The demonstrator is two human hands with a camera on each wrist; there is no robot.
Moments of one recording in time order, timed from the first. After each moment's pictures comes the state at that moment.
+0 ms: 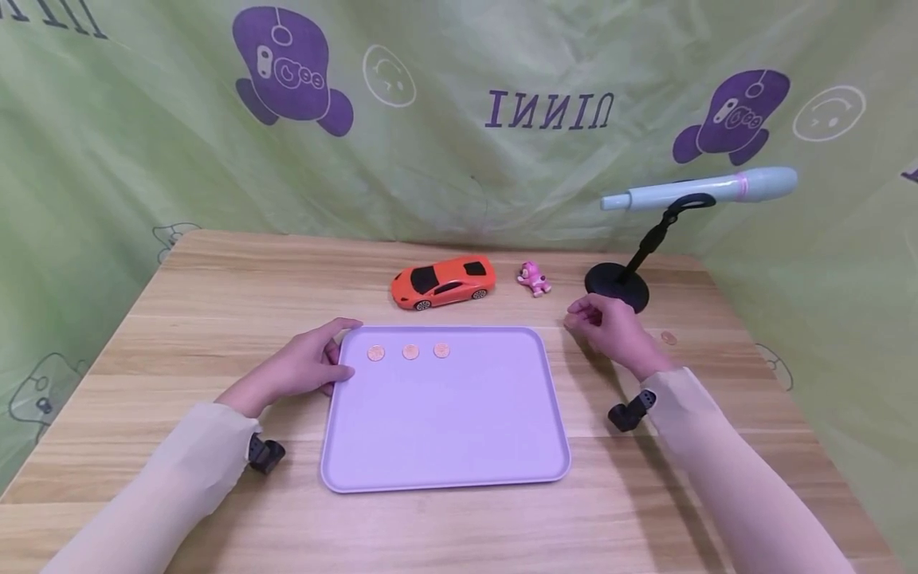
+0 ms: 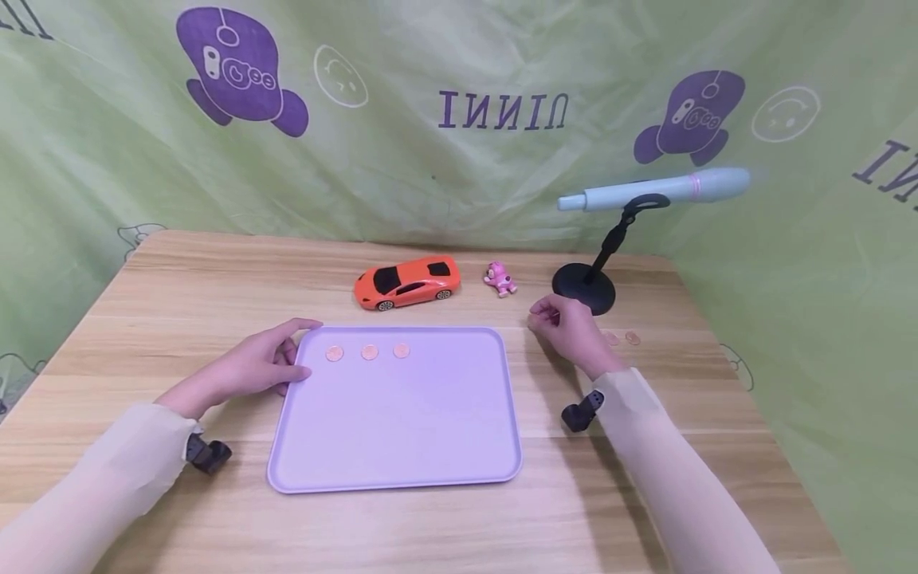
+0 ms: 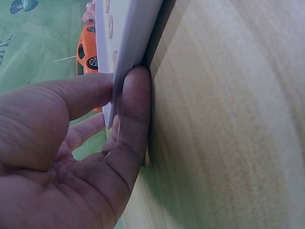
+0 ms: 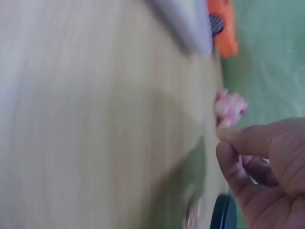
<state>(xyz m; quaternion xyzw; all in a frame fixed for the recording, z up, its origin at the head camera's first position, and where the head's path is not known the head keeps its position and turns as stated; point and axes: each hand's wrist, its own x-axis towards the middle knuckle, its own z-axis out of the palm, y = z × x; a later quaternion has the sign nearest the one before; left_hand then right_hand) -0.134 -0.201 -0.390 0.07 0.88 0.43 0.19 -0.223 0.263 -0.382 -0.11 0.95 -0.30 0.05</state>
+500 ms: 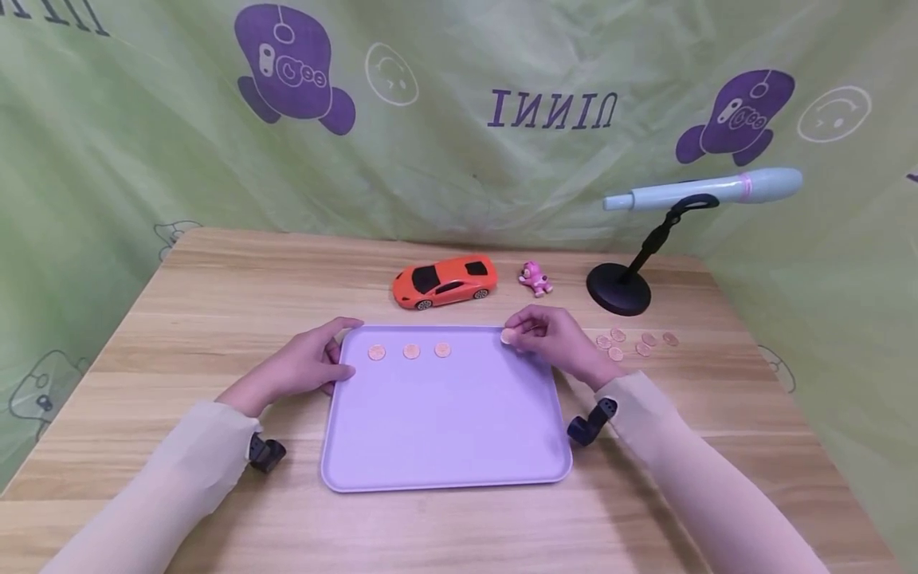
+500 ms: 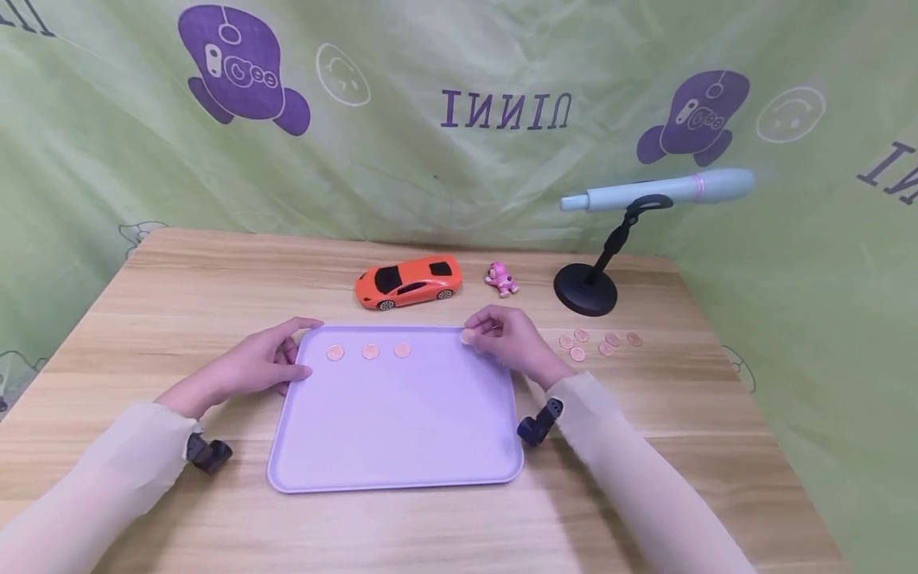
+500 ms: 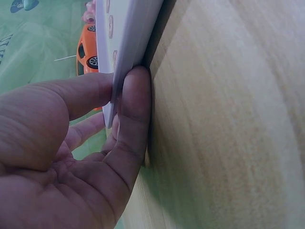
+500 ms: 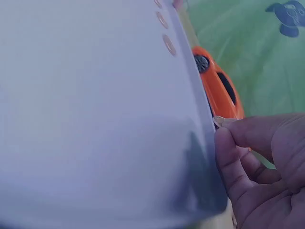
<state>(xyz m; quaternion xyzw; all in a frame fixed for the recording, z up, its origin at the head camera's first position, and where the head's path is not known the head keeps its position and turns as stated) -0.133 -0.200 -0.388 0.07 0.88 0.42 0.19 -0.206 0.190 -0.392 -0.13 0.85 -0.48 0.16</state>
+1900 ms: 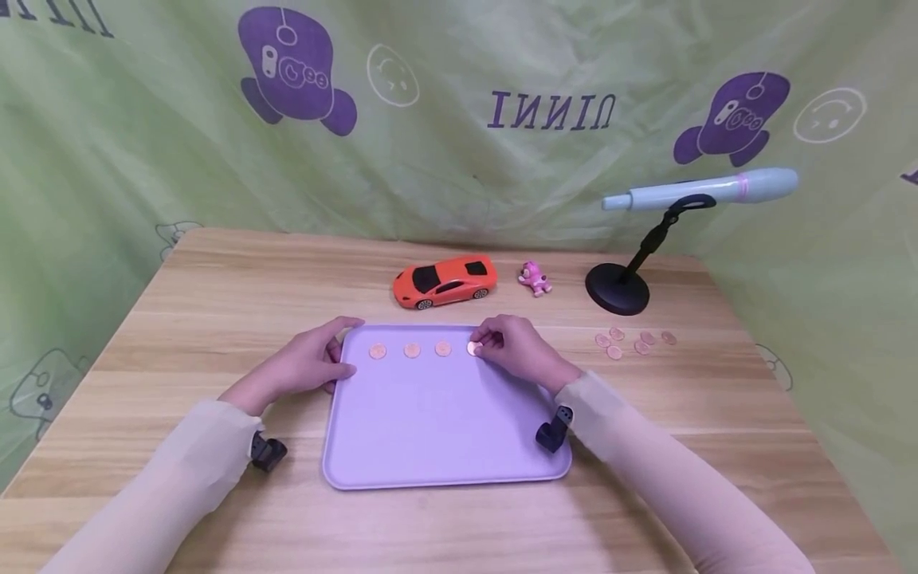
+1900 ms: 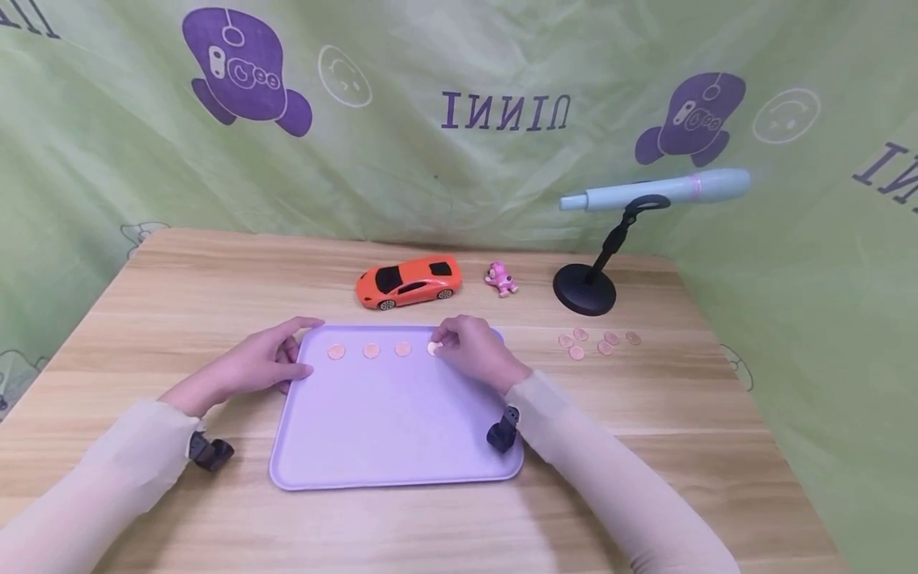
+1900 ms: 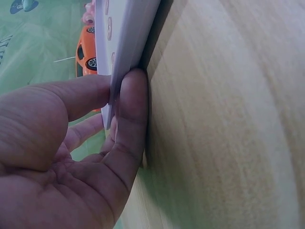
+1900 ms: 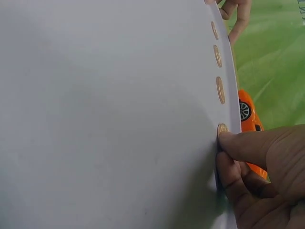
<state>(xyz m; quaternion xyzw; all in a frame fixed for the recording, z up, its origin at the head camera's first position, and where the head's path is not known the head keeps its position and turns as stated) -0.132 -0.200 -0.387 0.07 0.88 0.42 0.18 -0.195 0.138 -0.398 -0.26 0.90 -0.34 0.10</state>
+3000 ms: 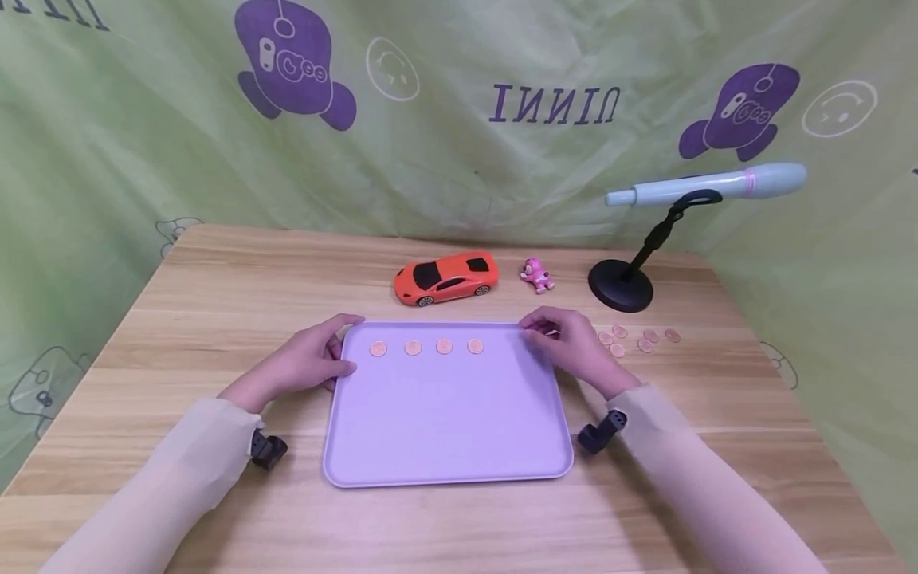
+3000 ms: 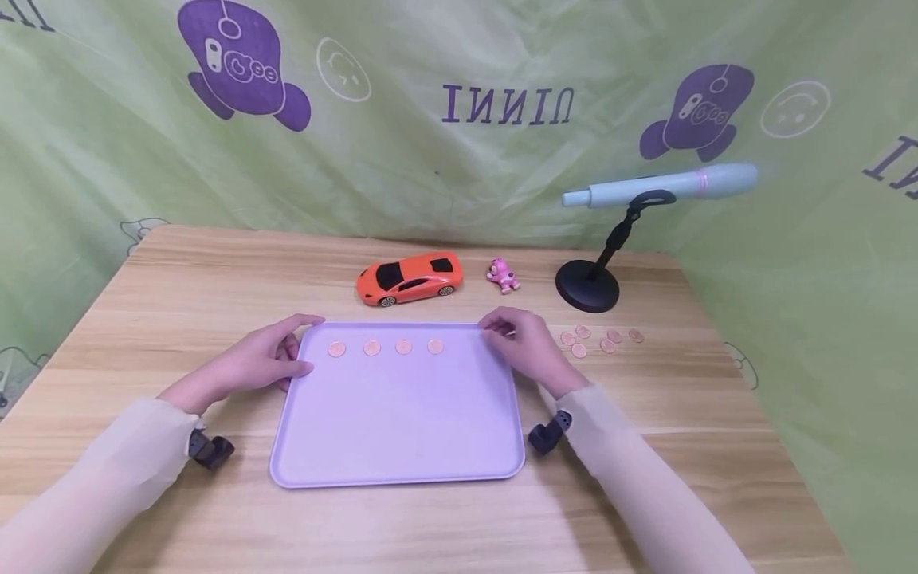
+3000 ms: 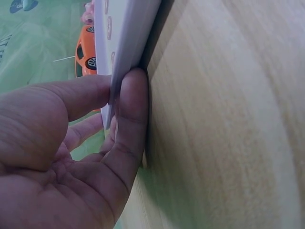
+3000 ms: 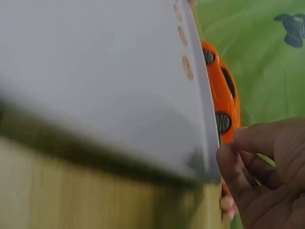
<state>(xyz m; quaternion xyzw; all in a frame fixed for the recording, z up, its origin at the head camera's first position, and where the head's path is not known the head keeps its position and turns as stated) -0.134 -0.200 -0.388 0.06 0.88 0.43 0.19 -0.193 0.202 -0.390 -0.19 0.90 -0.39 0.05</state>
